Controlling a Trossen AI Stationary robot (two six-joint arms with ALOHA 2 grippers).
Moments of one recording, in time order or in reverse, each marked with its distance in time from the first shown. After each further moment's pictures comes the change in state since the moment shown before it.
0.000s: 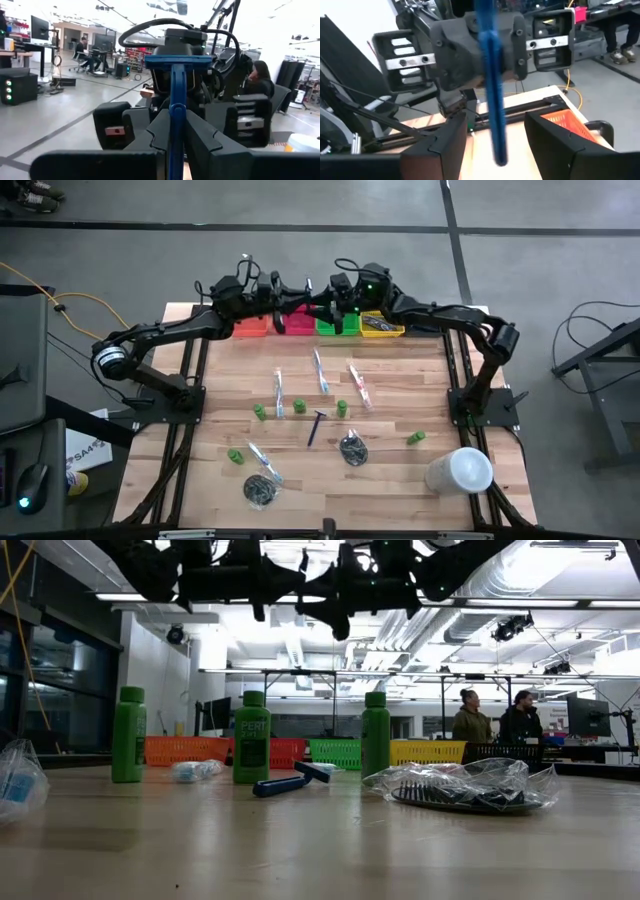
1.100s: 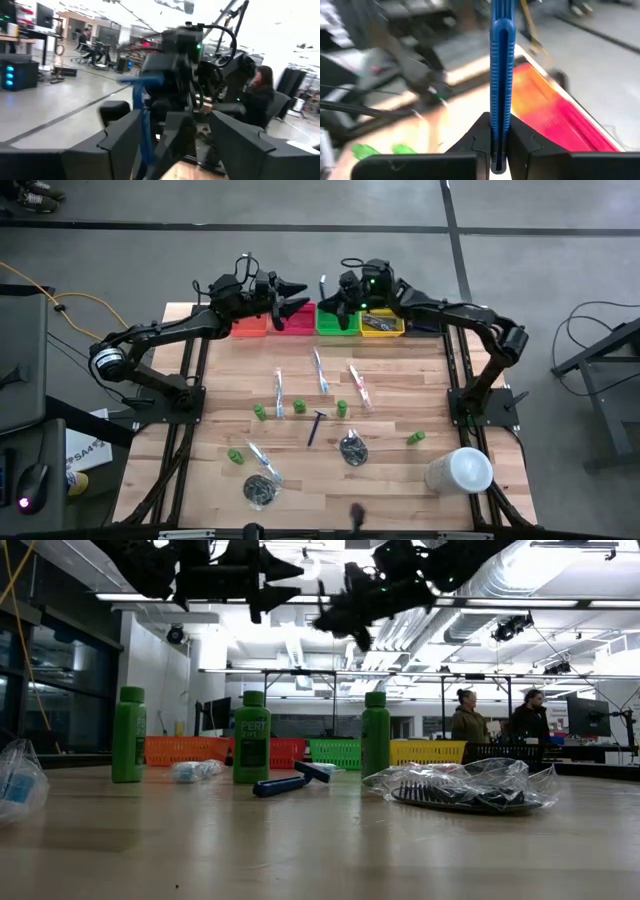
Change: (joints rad) left arm 0.017 -0.021 0.000 -0.050 -0.032 -0.062; right arm -0.052 -0.072 0.000 -0.309 0.107 -0.027
